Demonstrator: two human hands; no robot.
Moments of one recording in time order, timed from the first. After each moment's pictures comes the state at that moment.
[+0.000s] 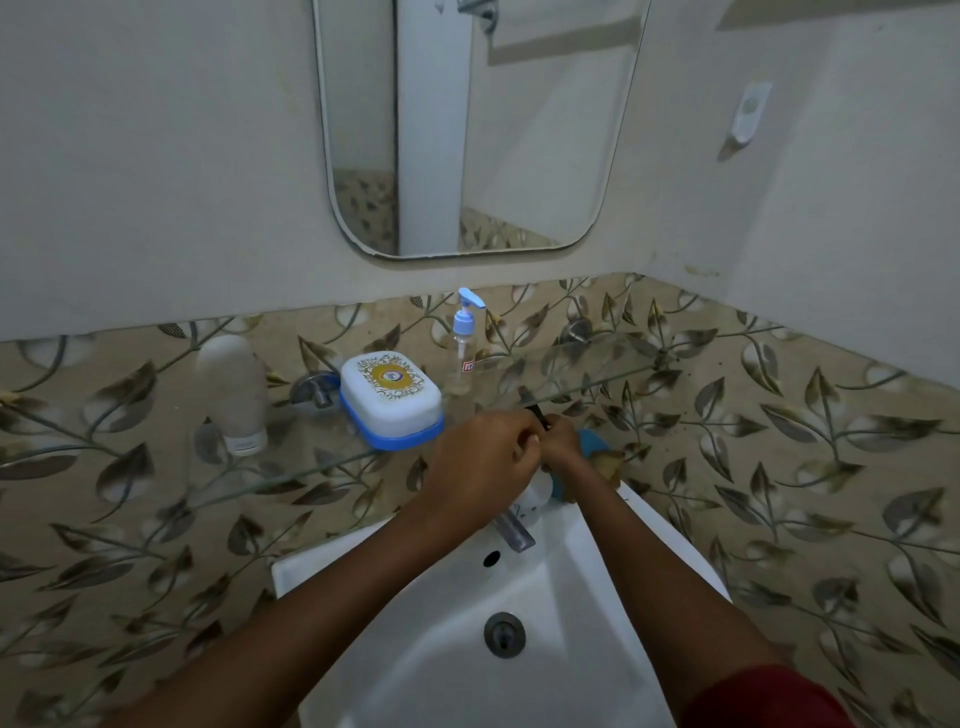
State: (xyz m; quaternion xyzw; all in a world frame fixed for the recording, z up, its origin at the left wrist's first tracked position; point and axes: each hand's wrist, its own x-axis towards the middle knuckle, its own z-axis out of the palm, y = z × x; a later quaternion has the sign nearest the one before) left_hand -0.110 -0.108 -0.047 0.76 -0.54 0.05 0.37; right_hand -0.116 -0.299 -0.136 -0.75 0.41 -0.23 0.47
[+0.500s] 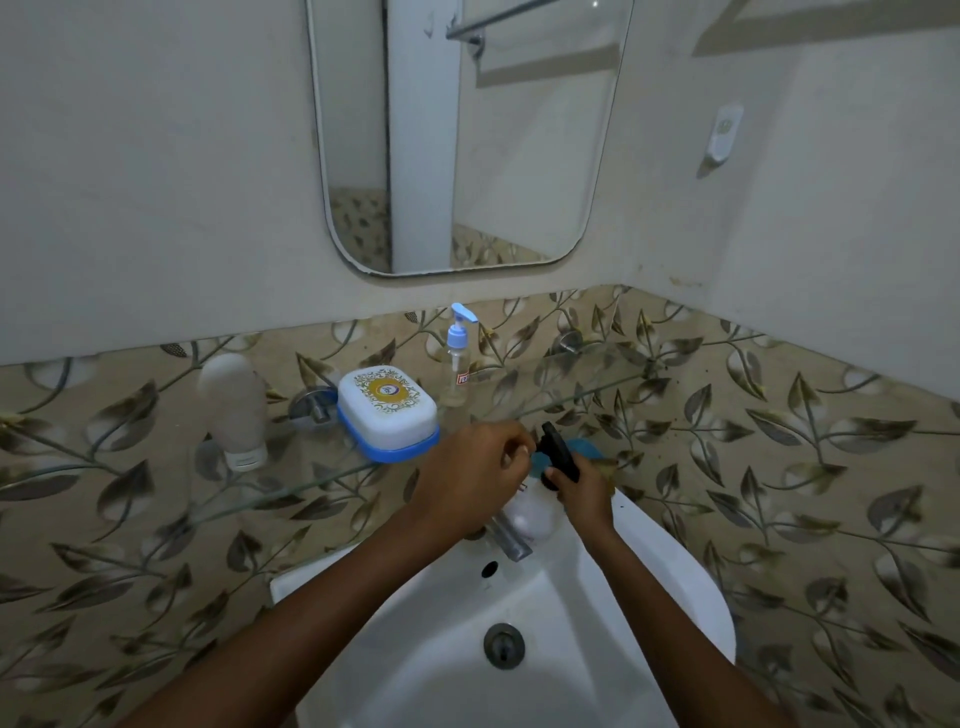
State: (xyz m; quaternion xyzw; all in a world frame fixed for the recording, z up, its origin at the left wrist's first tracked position) left_hand -0.107 -0.103 -0.047 0.75 -0.53 0.01 0.39; right_hand -0.170 -0.288 -0.171 -0.74 0.40 -0.32 0.44
